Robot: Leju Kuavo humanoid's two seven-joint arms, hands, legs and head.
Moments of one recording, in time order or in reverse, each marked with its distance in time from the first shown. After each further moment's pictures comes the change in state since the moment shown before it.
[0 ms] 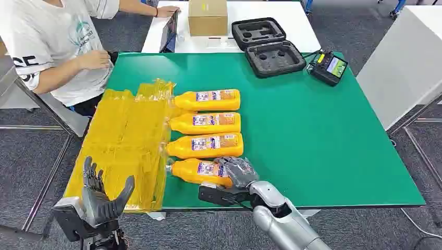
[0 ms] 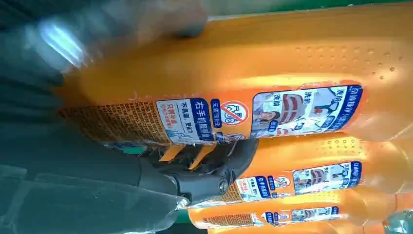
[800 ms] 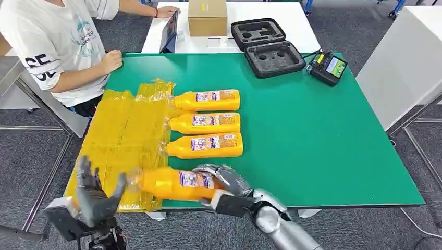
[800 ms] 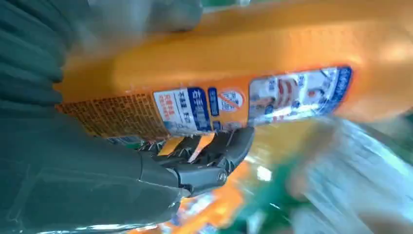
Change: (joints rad) left arm -0.027 0.000 0.014 0.007 0.034 -0.006 -0.024; right arm 0.091 0.018 -0.080 -0.108 -0.607 0.013 -0.606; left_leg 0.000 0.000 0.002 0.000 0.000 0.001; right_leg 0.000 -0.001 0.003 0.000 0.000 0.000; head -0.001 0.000
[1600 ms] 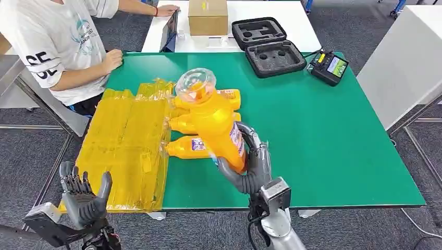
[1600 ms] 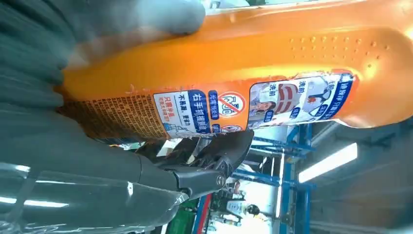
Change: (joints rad) left arm 0.021 -0.037 0.059 -0.046 0.076 -0.002 -0.022; right arm 0.139 0.127 -0.174 -0.299 -0.162 -0.226 -0.093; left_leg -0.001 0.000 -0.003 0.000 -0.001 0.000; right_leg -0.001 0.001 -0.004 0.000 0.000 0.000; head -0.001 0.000
